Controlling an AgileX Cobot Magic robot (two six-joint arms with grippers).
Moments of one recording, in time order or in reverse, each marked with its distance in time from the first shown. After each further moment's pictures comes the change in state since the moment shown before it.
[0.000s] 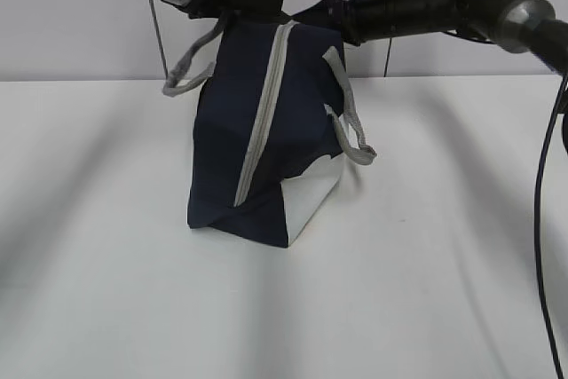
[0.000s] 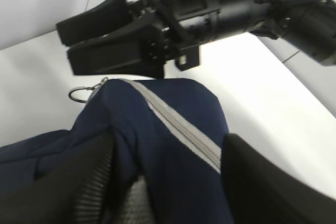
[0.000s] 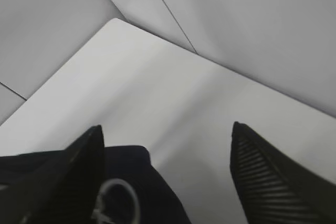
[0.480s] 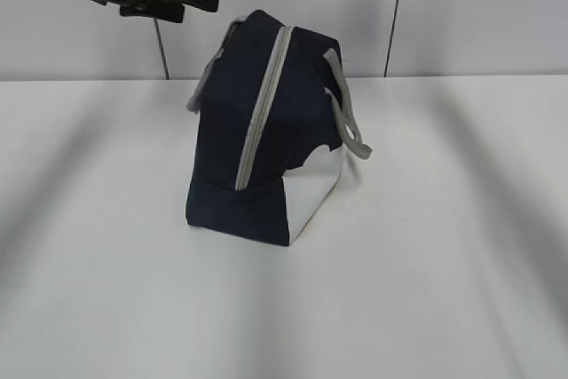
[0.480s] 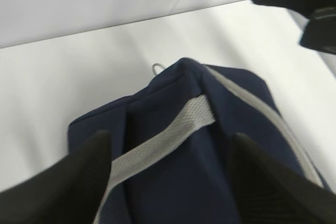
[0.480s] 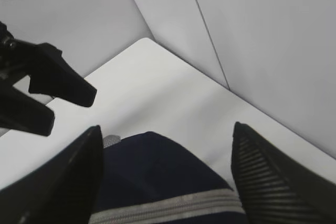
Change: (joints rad) left arm 0.096 -0.030 -0.005 0.211 -0.035 -0.259; right arm -0.002 -0.282 0.234 0.000 -0.030 -0.099
